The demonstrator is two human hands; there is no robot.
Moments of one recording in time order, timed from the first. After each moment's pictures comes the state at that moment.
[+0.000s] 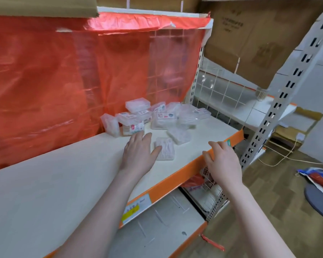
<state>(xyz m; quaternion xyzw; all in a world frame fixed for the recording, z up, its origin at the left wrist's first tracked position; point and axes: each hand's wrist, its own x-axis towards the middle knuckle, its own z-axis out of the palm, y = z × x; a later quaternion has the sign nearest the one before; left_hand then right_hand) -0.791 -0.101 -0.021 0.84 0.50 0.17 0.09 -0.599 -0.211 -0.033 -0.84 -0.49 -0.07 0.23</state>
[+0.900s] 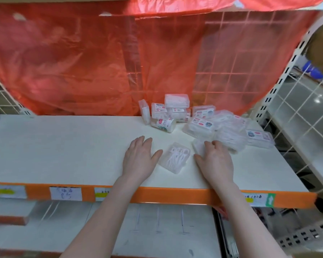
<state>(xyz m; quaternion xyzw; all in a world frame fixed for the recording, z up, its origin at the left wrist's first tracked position) -0.742 -0.116 -0.044 0.63 0.76 0.16 0.06 -0.545 -0.076 -0.055 -0.66 -0.73 0.06 0.18</state>
